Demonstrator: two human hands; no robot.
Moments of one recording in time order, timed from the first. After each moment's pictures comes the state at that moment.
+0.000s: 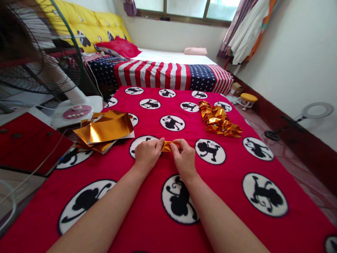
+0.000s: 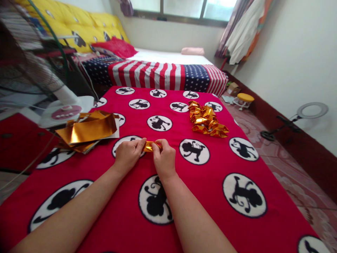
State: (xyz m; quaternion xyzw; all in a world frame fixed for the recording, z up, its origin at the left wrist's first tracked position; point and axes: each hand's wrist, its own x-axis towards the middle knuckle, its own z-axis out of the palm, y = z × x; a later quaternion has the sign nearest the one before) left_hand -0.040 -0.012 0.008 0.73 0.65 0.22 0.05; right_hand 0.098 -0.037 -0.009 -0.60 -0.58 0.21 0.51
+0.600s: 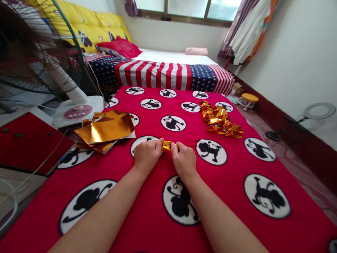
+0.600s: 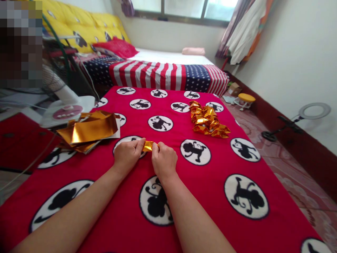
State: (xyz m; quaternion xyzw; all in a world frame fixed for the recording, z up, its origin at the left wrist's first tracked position) left_hand -0.043 -0.014 0.008 0.72 0.67 0.20 0.00; right_hand 0.093 -0.040 0.005 -0.72 -0.62 0.08 0.29
